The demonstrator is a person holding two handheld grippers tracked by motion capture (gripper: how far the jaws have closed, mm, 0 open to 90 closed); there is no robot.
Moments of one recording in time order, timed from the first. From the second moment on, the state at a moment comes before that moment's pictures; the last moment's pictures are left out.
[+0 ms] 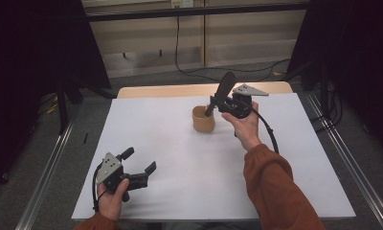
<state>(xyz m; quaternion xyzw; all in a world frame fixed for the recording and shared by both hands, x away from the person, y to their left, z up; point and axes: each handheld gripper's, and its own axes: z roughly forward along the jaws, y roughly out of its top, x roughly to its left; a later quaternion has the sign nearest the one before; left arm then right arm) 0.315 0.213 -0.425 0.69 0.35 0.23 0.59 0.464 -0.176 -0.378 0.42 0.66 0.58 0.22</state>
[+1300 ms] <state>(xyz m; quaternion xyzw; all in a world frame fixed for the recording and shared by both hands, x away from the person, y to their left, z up) 0.315 0.213 -0.426 0.69 0.35 0.23 0.59 0.465 -0.170 -0.411 0.42 0.66 0.58 0.21</state>
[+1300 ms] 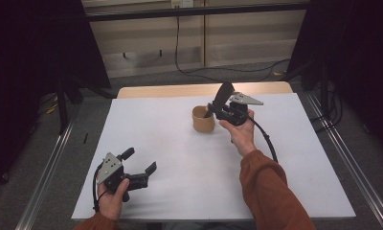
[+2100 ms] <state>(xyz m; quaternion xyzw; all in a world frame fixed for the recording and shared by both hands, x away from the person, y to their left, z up) 0.315 0.213 -0.425 0.70 0.35 0.23 0.59 0.466 -0.163 -0.425 0.42 0.67 0.57 0.22</state>
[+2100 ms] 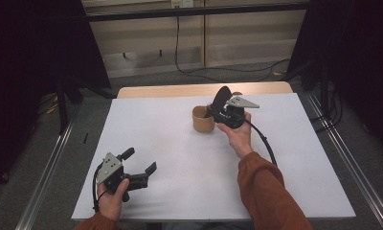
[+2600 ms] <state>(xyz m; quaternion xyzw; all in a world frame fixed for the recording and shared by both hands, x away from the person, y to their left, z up) 0.315 0.213 -0.426 0.70 0.35 0.23 0.59 0.466 -0.161 -0.428 0.42 0.68 0.57 0.22</state>
